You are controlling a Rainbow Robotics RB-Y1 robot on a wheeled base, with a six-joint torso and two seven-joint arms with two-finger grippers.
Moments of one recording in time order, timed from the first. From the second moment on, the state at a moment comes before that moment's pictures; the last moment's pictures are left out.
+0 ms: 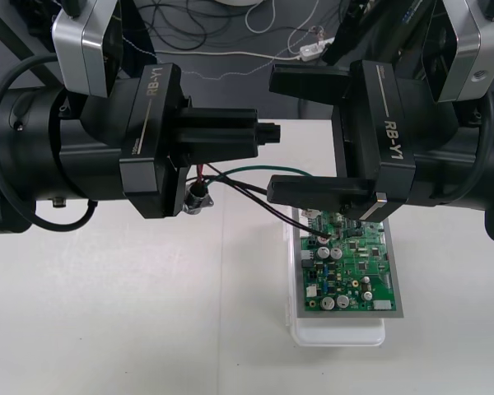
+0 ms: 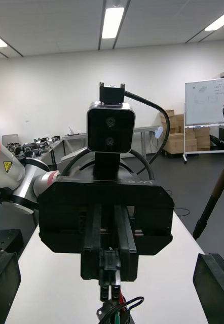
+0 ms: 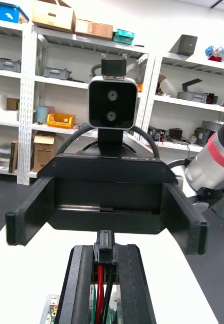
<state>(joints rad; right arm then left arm) -0.33 -0.68 0.11 -2.24 1.03 -0.92 -0.54 -0.40 0.82 -0.23 -2.18 -0.88 -0.84 0.45</state>
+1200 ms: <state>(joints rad) -0.35 -1.15 0.07 -2.23 1.13 -1.31 -0.60 -0.37 0.65 -0.24 -1.47 -0.78 -1.30 -0.07</state>
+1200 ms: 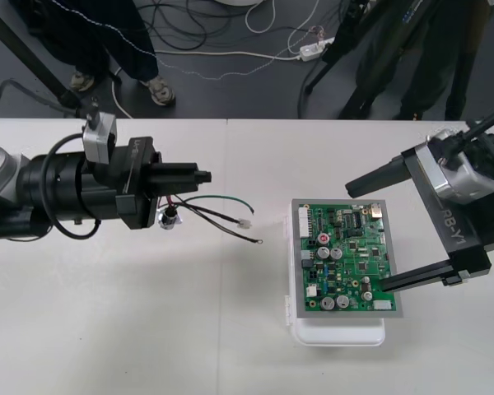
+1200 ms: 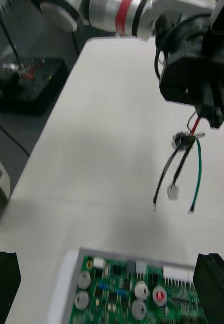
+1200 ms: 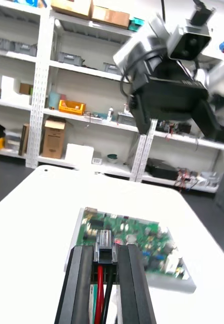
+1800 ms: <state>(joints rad) -0.37 -1.22 0.07 -2.32 1.53 -1.56 -0.80 -0.37 0.59 -0.32 -1.27 -0.81 -1.40 -0.26</state>
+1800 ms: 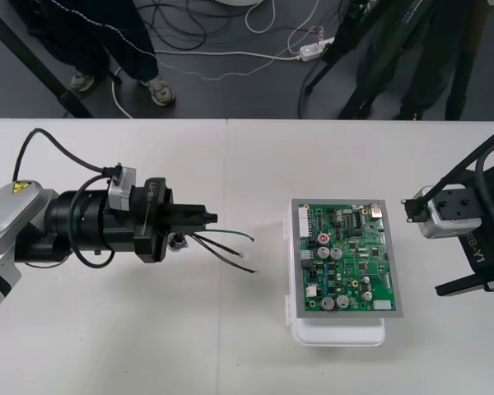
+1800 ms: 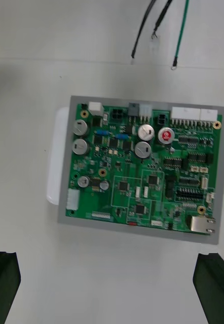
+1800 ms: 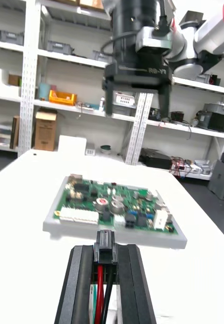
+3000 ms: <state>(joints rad) -0.52 -1.17 0.40 -2.16 1.95 -1.57 -0.80 -0.38 0.49 -0.36 -1.12 -0.95 -1.40 -0.36</state>
